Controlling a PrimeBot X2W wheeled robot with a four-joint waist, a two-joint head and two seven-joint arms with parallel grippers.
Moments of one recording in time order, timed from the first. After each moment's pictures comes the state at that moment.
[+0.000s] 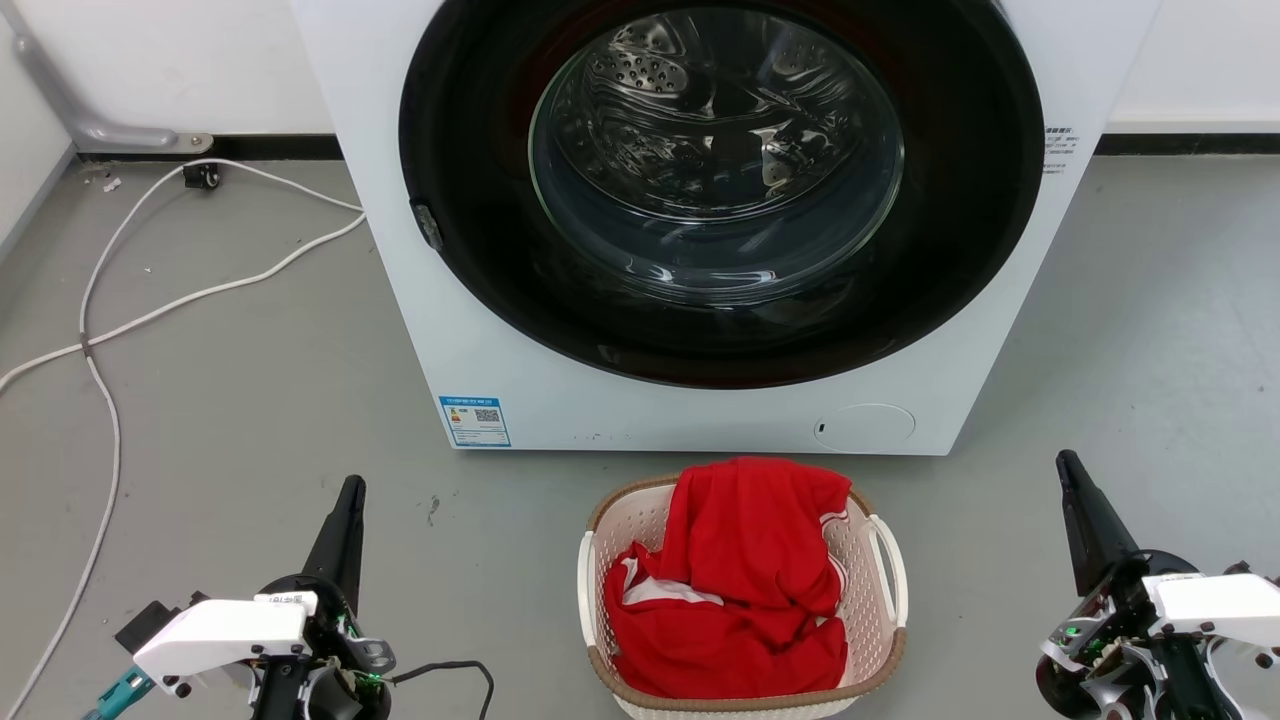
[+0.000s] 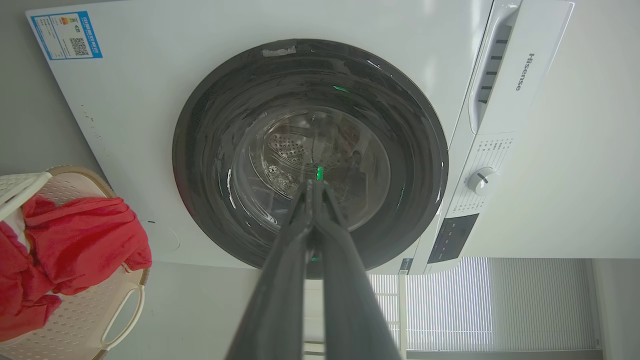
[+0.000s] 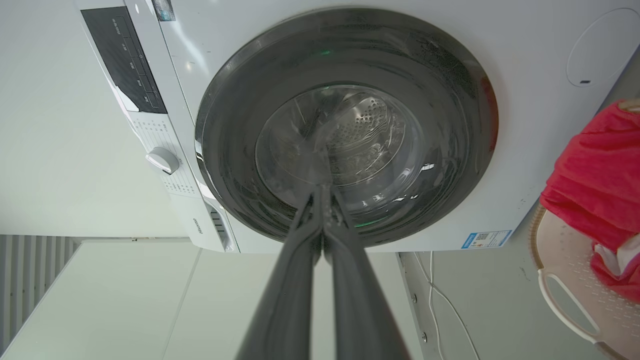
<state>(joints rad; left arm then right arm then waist) -0.11 0.05 0.11 0.25 -1.61 -0.13 0.11 -0.10 -0.06 -0.11 0.24 1.62 0.13 0.11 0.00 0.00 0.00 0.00</state>
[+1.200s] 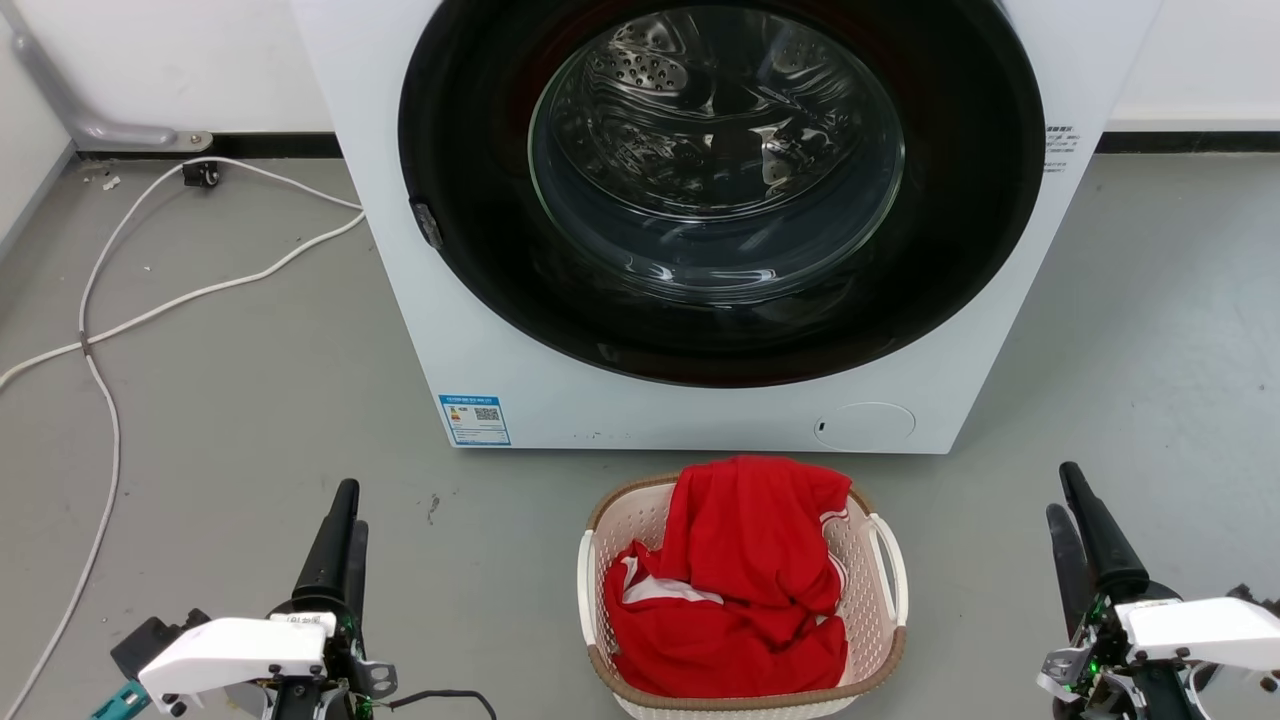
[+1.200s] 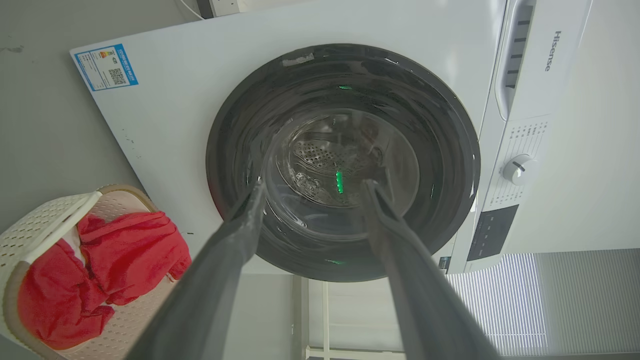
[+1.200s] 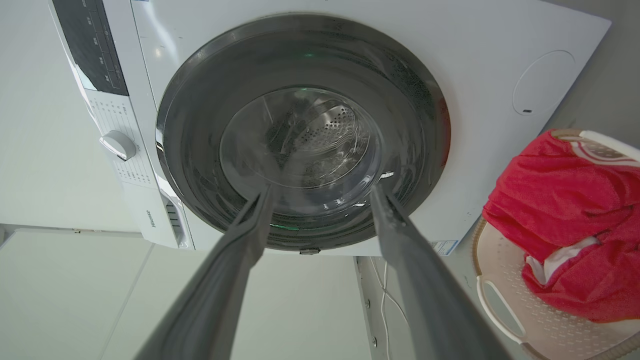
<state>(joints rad) -0.07 0.05 0.10 0.24 -1.51 -0.13 0.07 -0.06 -0.05 -0.10 0.25 1.50 0.13 0.07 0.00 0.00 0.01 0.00</state>
